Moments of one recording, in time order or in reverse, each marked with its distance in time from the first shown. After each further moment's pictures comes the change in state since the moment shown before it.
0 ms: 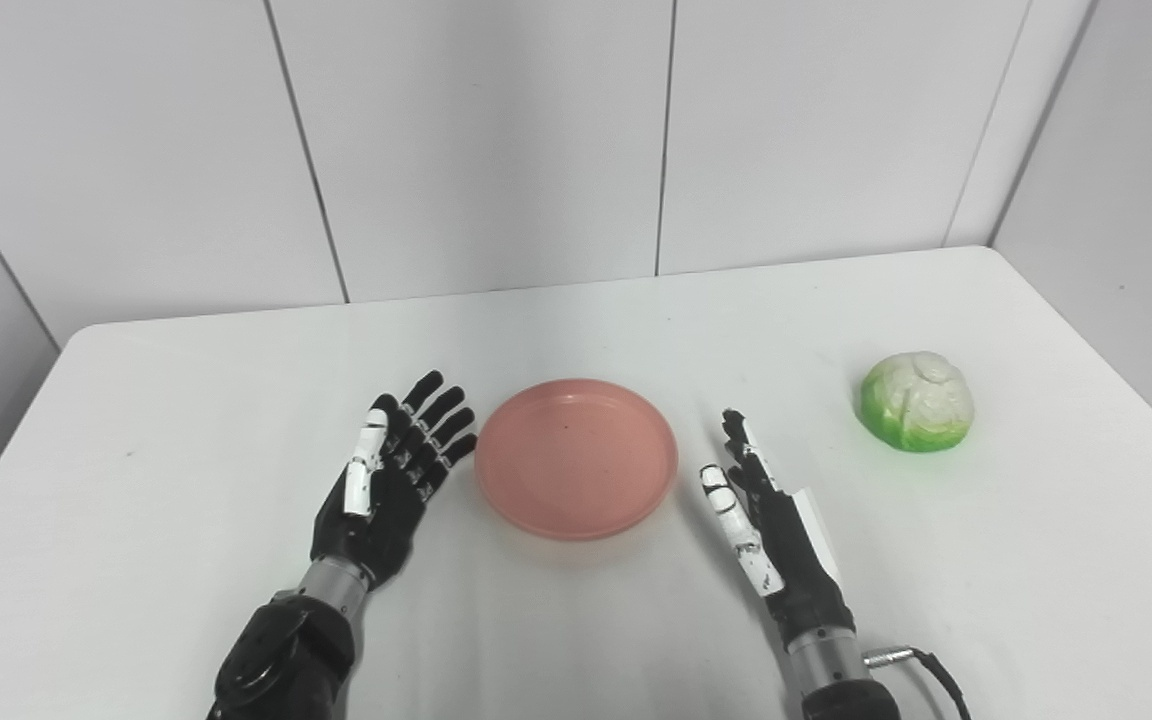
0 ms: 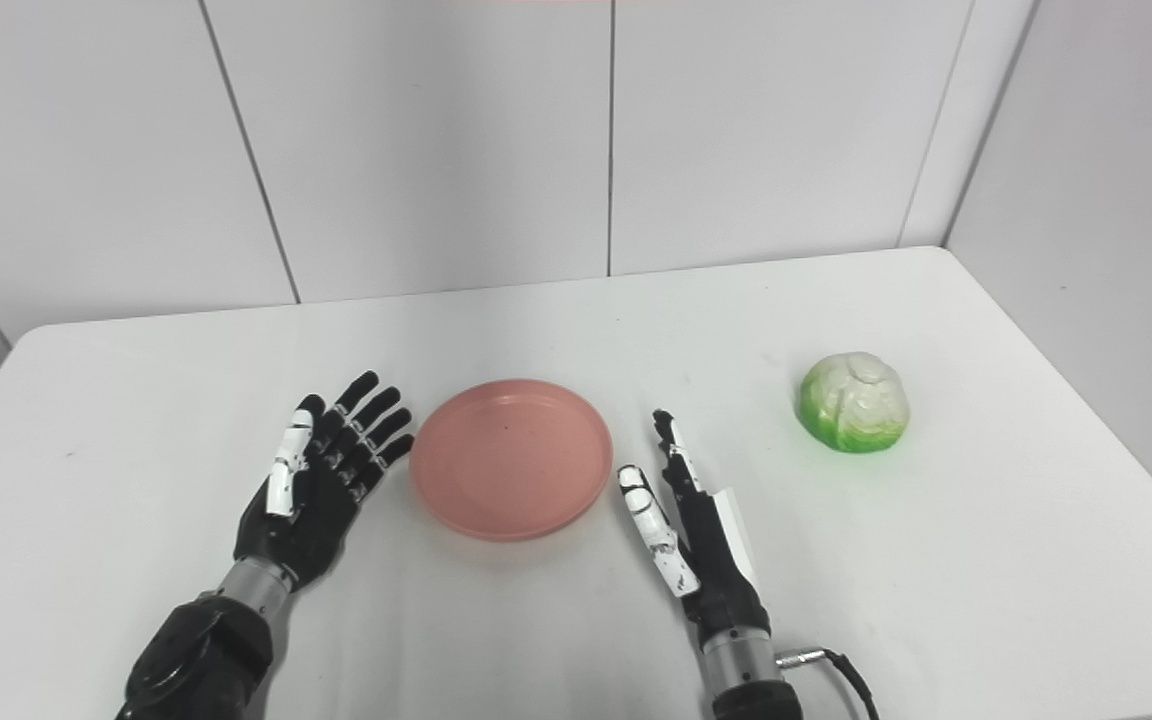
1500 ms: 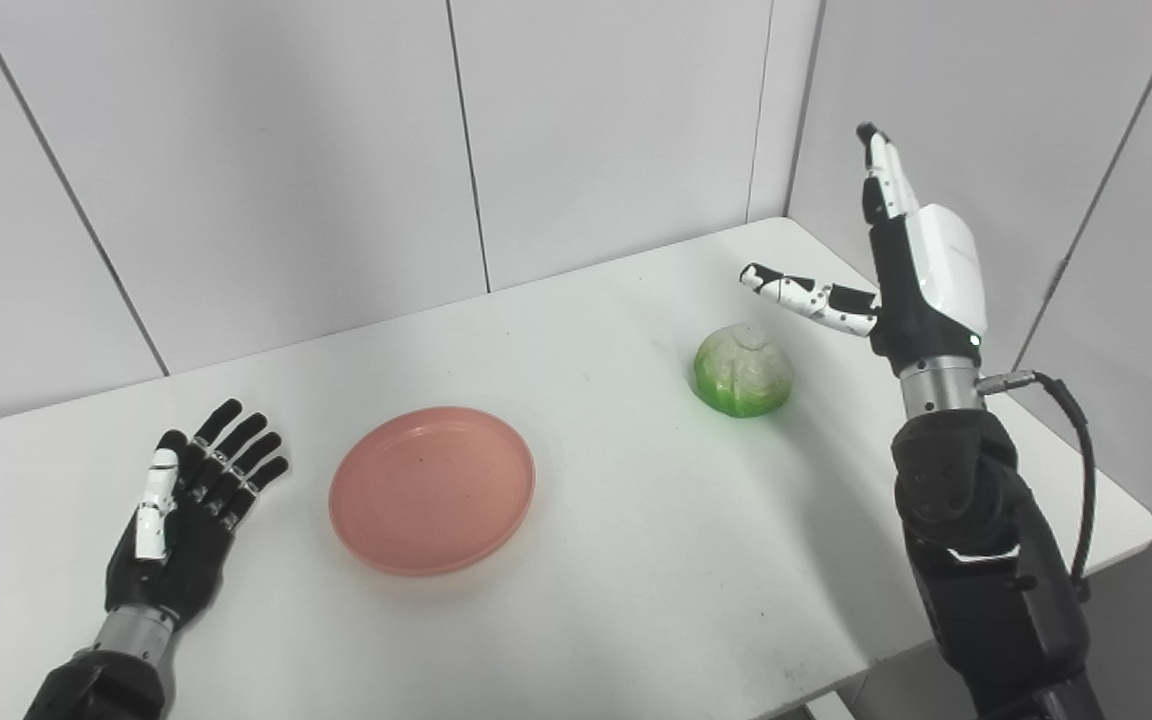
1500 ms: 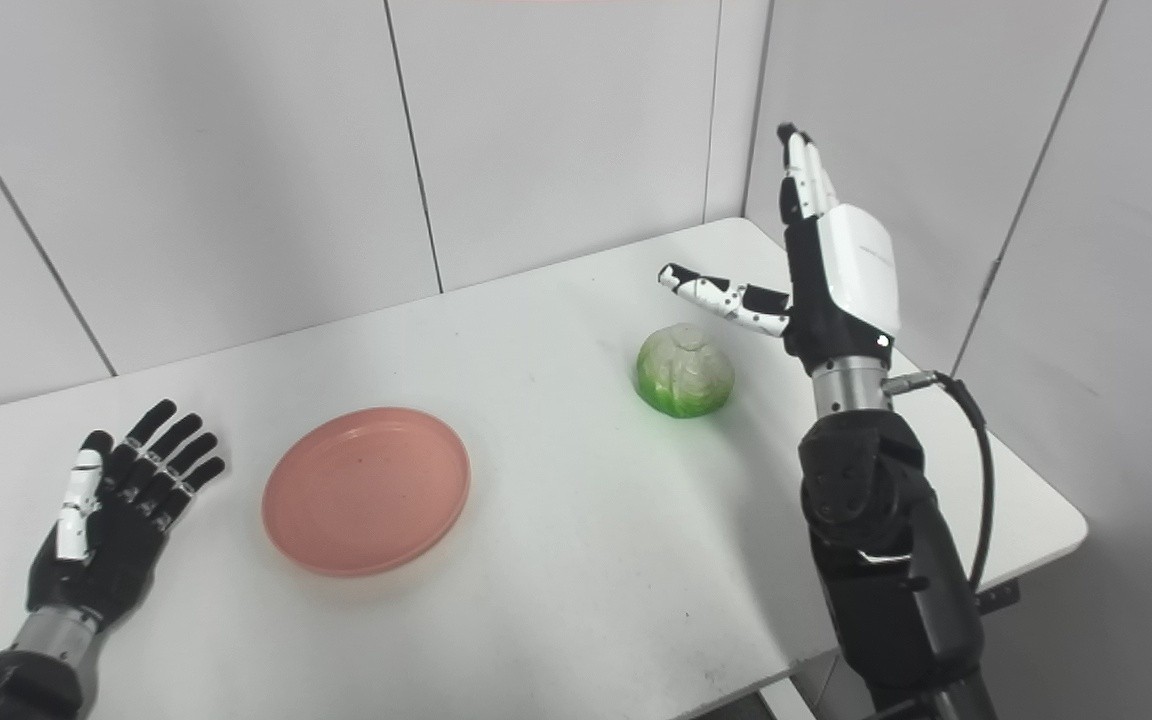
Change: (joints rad) left arm -0.217 0.119 0.084 0.483 -0.045 -0.221 -0.199; right arm -0.238 -0.376 -0.320 -0.195 -0.341 0.317 0.062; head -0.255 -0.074
